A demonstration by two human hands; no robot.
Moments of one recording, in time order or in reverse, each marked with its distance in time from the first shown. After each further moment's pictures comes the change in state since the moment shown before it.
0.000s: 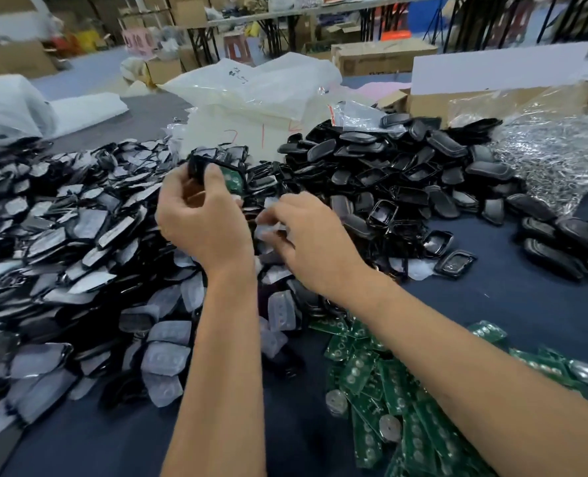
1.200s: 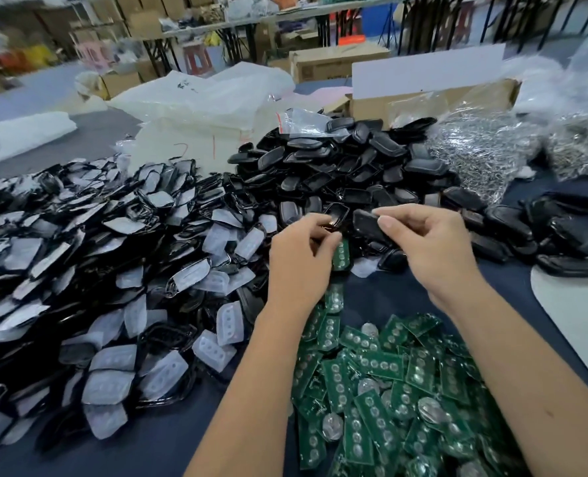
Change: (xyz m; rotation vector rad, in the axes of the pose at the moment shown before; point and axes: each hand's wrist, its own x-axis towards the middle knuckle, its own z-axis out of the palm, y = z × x) left_hand -0.107 -0.058 0.037 0.499 -0.997 0.233; right_hand -0.100 0.093 -0.112 0.447 0.417 0.599
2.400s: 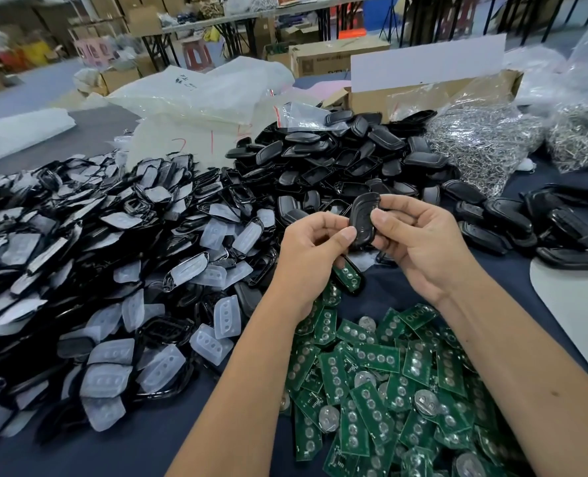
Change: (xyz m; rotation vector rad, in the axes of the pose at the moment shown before) left_hand -0.008 0.012 0.003 -0.617 -0.201 -0.207; right_hand -0.003 -0.007 0.007 0.679 -0.113 0.270
